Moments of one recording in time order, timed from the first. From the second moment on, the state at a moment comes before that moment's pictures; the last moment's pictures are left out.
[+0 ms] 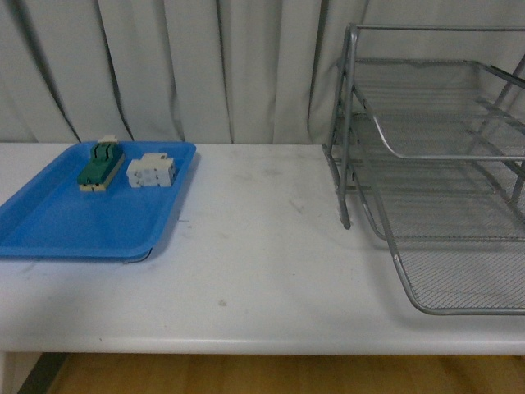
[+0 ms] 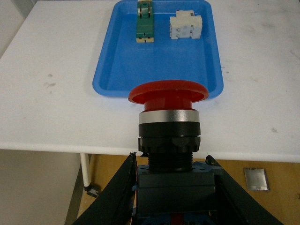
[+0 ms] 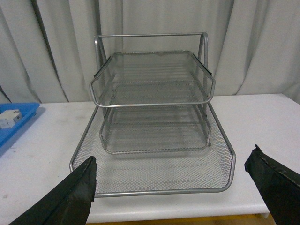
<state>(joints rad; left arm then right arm) 0.04 0.69 0.43 -0.25 -0.05 0.04 0.00 0.00 0.01 0.00 0.00 0.00</state>
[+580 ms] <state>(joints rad) 0.04 0.68 0.43 -0.25 -0.05 0.03 0.00 0.00 0.01 0.00 0.00 0.00</state>
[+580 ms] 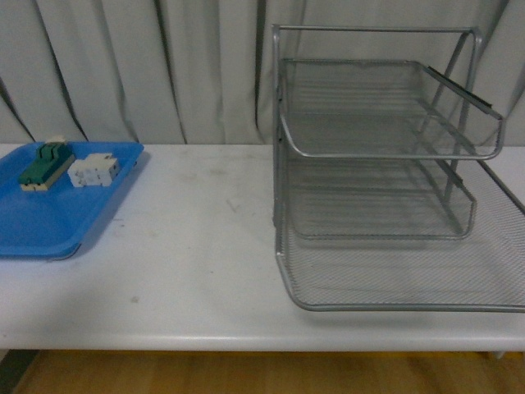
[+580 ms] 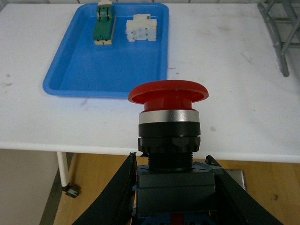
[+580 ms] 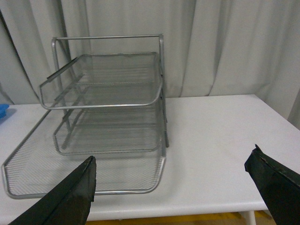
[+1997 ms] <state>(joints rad) -0.53 1.98 1.25 -0.01 0.09 0.39 0.00 0.00 0.01 0.00 0.00 0.00</state>
